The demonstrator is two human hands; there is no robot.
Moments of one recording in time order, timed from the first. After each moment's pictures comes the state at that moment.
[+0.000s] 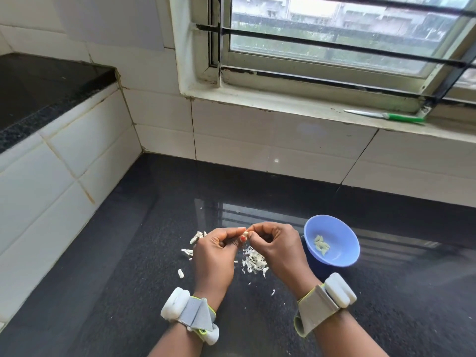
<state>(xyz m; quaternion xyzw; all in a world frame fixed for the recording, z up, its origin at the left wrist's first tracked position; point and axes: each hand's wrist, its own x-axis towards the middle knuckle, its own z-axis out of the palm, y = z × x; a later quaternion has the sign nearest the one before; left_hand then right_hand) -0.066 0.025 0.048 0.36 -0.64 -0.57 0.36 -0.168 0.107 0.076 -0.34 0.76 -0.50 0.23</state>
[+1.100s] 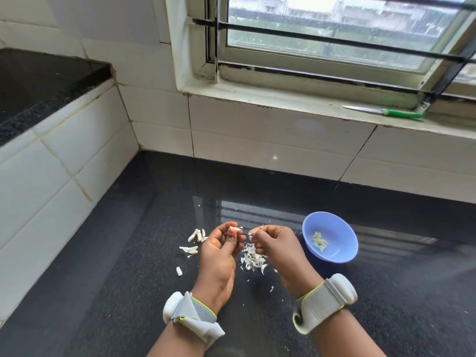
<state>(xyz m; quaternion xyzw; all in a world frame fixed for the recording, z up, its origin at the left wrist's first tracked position) -0.077 0.037 0.050 0.34 -0.34 -0.81 0.34 -0.169 0.107 0.069 -0.18 0.75 -0.54 0.34</state>
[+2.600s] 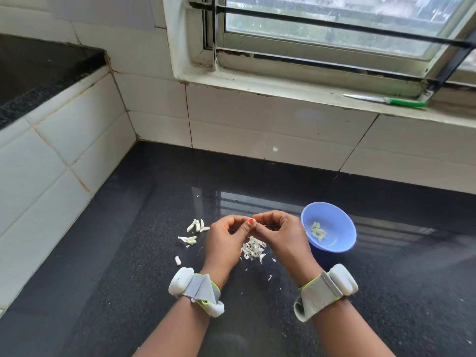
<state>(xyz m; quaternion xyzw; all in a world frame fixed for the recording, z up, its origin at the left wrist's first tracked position) -0.087 0.028 0.036 0.38 -0.62 -0.63 0.27 -0.185 0.114 0.046 -0.25 0.74 -0.56 0.27</state>
